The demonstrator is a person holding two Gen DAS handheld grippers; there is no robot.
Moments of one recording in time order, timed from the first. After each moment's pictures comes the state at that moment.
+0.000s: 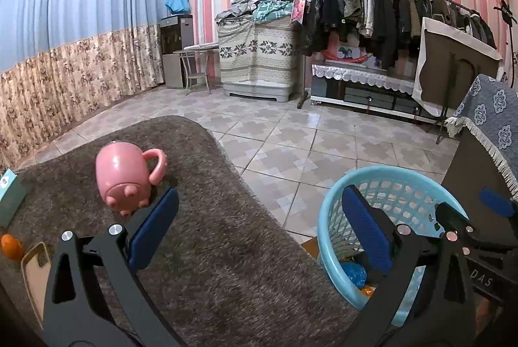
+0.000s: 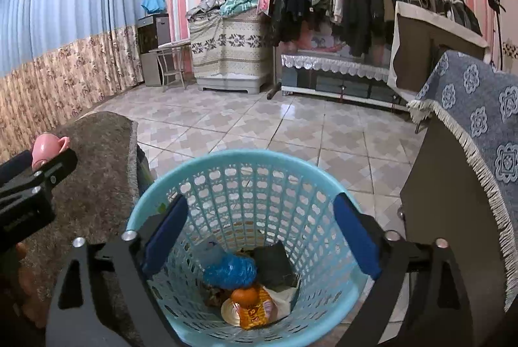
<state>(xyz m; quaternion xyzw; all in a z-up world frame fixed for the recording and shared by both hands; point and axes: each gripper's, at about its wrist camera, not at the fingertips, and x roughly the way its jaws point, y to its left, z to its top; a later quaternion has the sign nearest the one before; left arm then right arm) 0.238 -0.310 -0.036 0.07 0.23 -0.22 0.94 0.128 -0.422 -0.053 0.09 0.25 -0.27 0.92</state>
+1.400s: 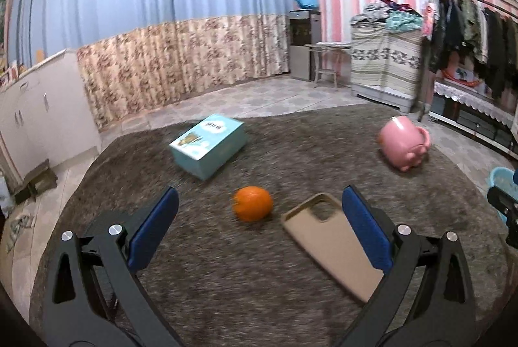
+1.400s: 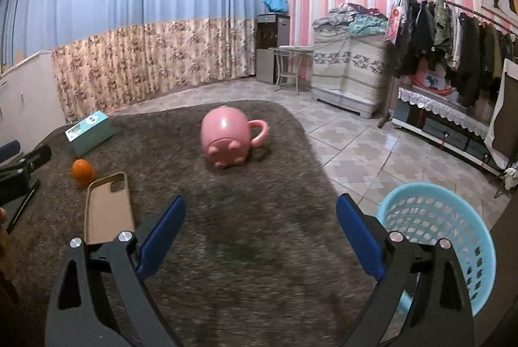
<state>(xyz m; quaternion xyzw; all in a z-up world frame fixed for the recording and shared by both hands) 0.218 0.002 -0.019 0.02 0.24 0.04 0.97 0.180 -0.211 -0.040 0.02 0.25 -0.03 0.97</state>
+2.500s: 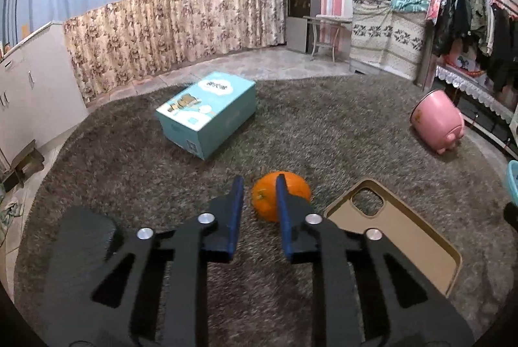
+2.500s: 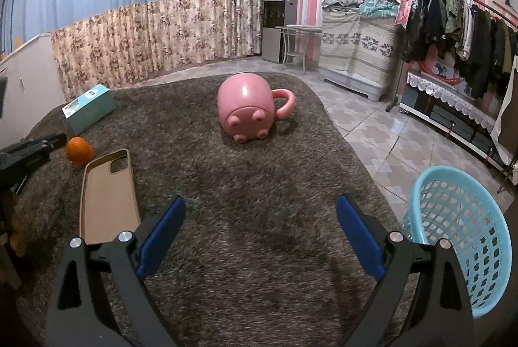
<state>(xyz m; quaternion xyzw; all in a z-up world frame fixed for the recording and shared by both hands) 0.274 0.035 -0.064 0.01 0.30 0.02 0.95 0.204 -0.183 -0.066 0.00 0.30 -0.03 0.95</state>
